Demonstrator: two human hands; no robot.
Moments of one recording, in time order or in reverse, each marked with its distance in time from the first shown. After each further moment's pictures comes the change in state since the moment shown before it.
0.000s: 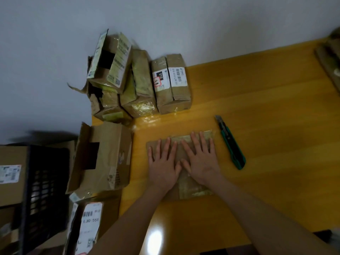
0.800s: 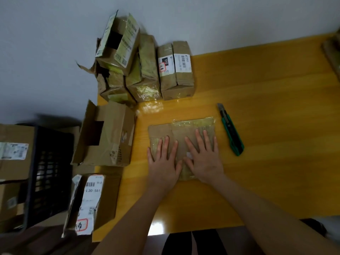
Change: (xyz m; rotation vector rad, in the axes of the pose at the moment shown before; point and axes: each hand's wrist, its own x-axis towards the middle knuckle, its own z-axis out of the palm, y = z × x) left_hand -0.054 0.013 0.022 -0.025 0.052 -0.074; right_hand -0.044 0.002 0.016 -0.005 0.033 -0.028
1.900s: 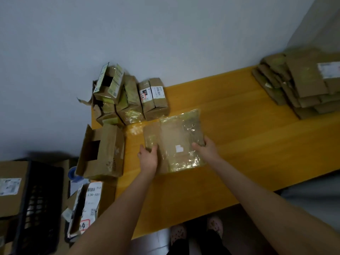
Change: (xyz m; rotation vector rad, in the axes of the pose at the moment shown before) left_hand 0.018 0.022 -0.085 -1.073 -0.012 -0.654; right_hand -0.047 0.030 -0.102 1.234 0.175 0.605
